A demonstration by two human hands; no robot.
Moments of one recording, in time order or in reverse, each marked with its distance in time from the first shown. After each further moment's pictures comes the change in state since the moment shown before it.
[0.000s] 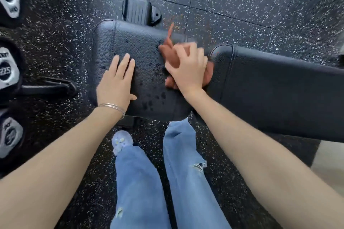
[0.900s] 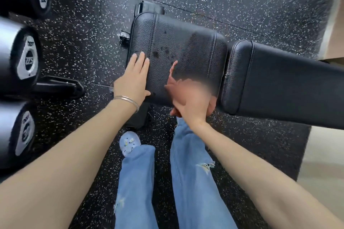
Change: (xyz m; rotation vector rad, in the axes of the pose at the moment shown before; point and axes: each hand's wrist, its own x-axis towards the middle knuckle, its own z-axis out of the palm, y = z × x) left_hand -0.033 -0.065 0.020 -0.156 0.021 0.069; right_hand -0.134 -0.057 0.044 -0.023 0.007 -0.043
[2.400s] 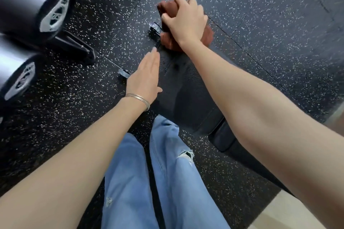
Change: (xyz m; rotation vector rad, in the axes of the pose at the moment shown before) left_hand 0.015 0.014 -0.001 -0.296 0.084 -0.318; right_hand 0.238 -0.130 0.008 -0.066 -0.185 -0.270
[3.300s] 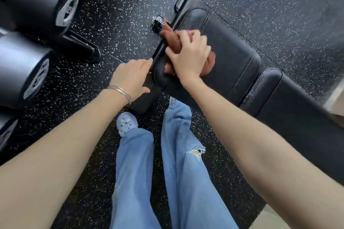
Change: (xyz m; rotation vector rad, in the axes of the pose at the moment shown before) left_hand -0.028 -0.096 0.001 0.173 -0.108 0.219; right_hand -0.127 -0.022 0.039 -0.079 0.168 0.109
